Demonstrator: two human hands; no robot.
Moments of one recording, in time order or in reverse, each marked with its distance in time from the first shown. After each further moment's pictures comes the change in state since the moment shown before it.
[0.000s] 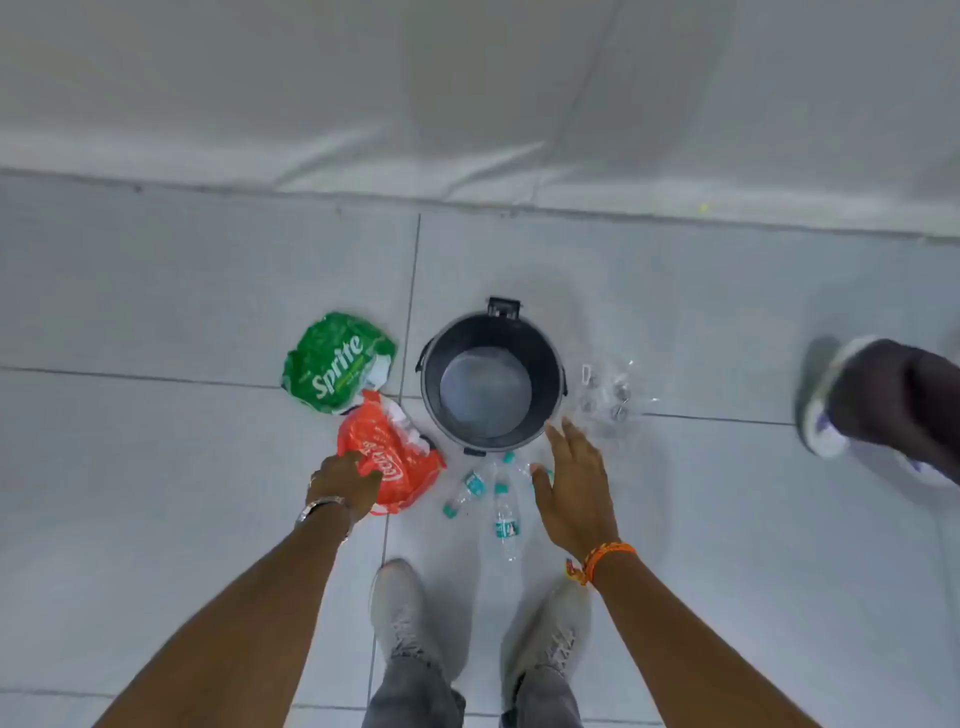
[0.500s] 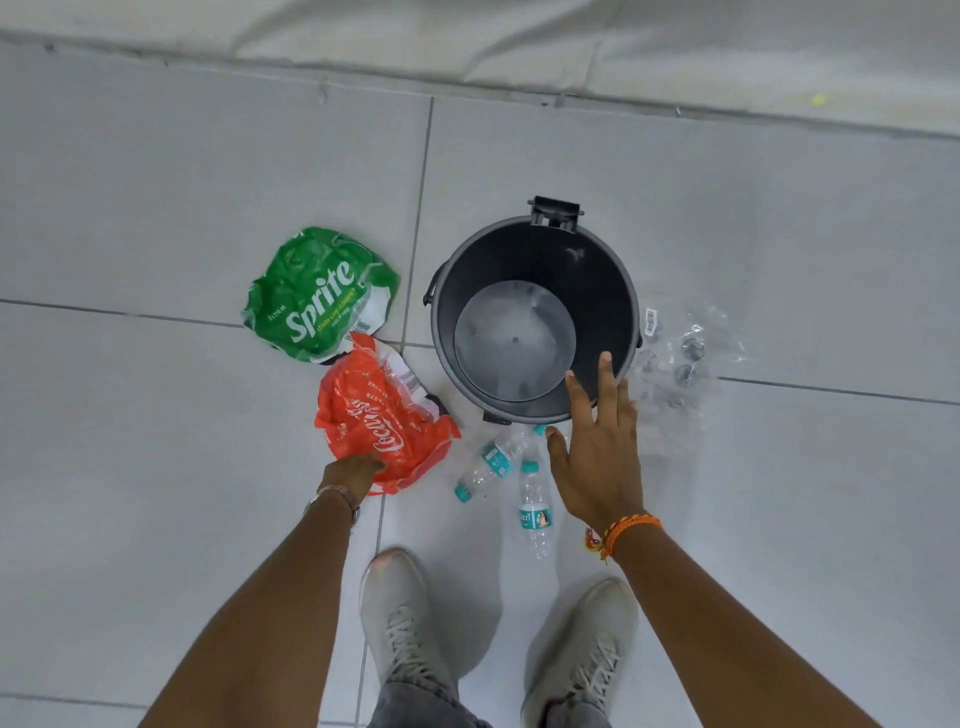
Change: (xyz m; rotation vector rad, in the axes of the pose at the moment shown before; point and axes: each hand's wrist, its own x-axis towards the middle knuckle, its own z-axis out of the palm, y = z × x) left_hand 0.125 -0.066 0.130 -0.558 -0.122 -0.383; right_hand 0.099 0.066 0.139 -0.234 0.146 -0.090
